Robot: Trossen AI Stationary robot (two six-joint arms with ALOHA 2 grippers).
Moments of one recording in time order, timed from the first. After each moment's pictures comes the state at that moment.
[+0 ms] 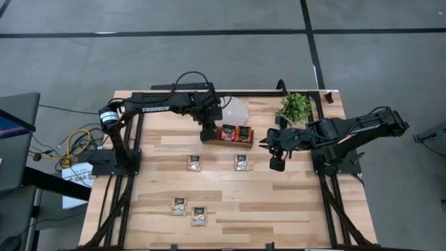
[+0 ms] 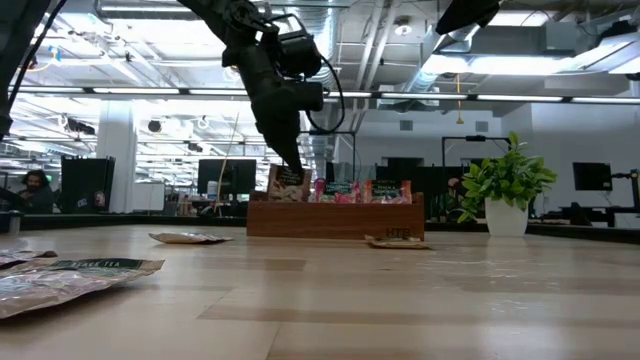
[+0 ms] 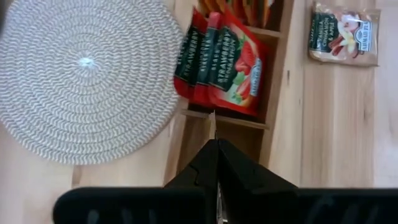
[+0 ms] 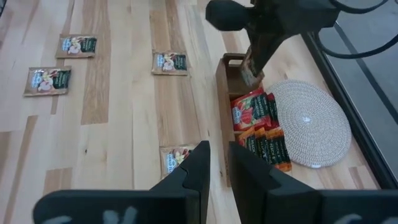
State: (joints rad) left arm 0.40 1.80 1.37 -0.66 0.15 0.28; right arm 0.23 1.17 1.16 -0.78 0.34 0.13
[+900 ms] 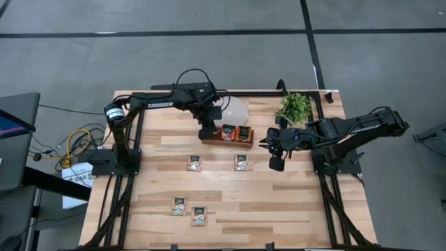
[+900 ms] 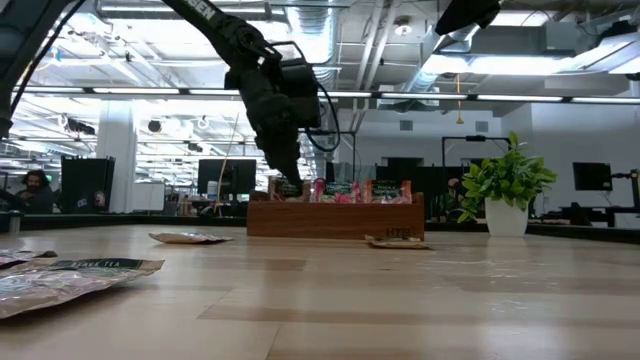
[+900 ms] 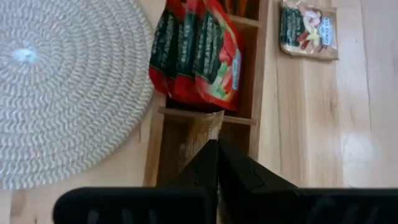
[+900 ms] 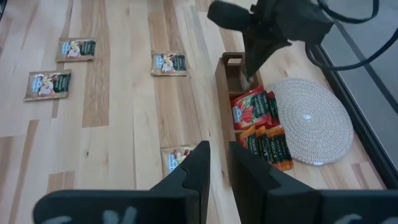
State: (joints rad) left arm 0.47 1.87 1.37 -0.66 0.39 0.35; right arm 0.23 1.17 1.16 -0.78 0.34 0.16
